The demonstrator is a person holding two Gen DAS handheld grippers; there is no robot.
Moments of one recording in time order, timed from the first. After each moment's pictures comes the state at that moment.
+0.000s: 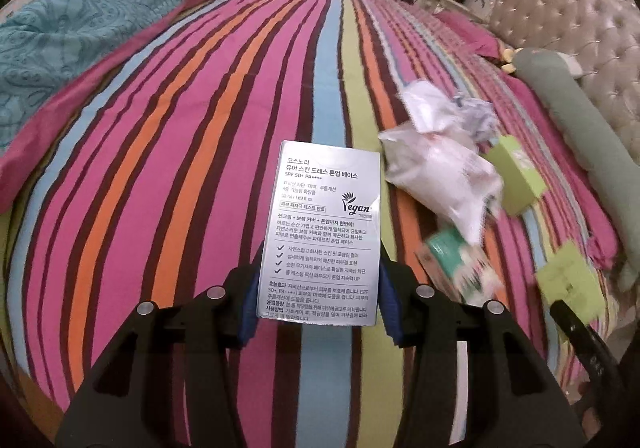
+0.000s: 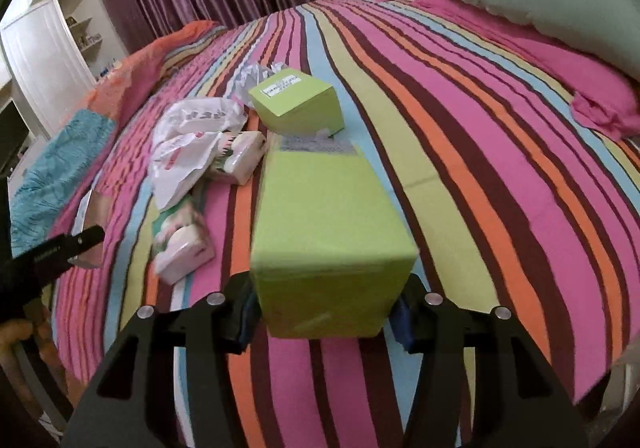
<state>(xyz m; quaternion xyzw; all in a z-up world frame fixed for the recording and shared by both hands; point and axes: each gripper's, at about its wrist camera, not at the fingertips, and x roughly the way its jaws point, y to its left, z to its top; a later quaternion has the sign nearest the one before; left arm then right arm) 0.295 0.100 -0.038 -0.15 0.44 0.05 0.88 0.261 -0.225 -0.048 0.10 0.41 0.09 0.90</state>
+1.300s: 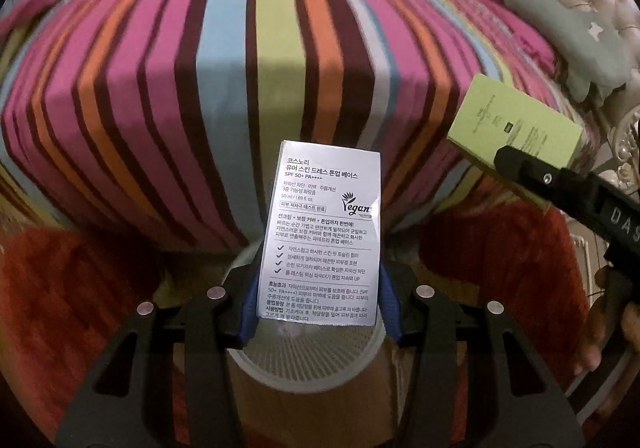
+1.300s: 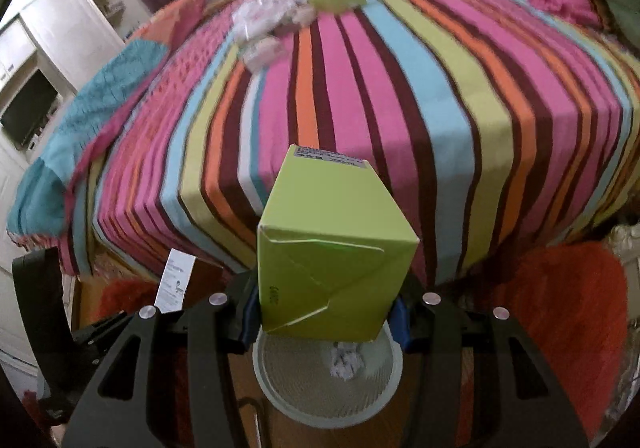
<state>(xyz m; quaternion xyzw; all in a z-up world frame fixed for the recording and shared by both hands) 0.046 0.002 -0.123 -0.10 0.56 -0.07 0.82 0.080 -0.218 -0.083 0.11 0.50 0.14 0.85</state>
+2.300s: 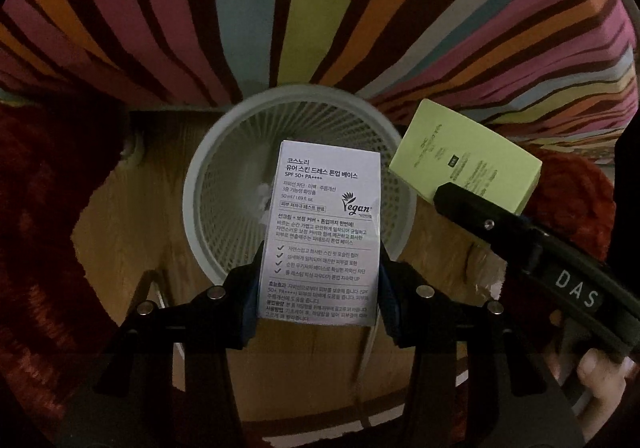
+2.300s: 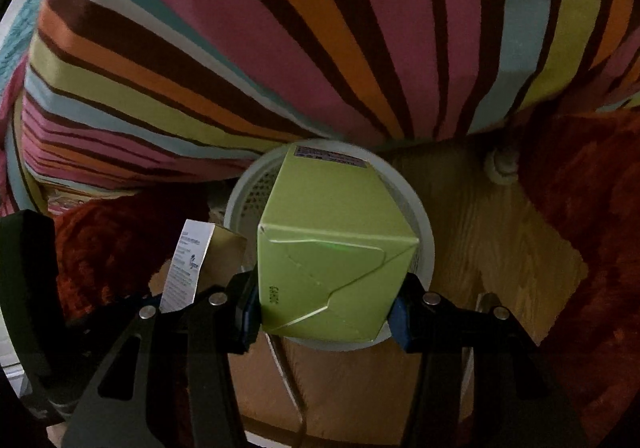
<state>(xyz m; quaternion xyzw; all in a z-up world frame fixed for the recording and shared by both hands) 0.056 0.001 -0.243 -0.17 0.74 -0.04 0.65 0.094 -0.185 -0.216 0.11 0.72 0.13 0.68</state>
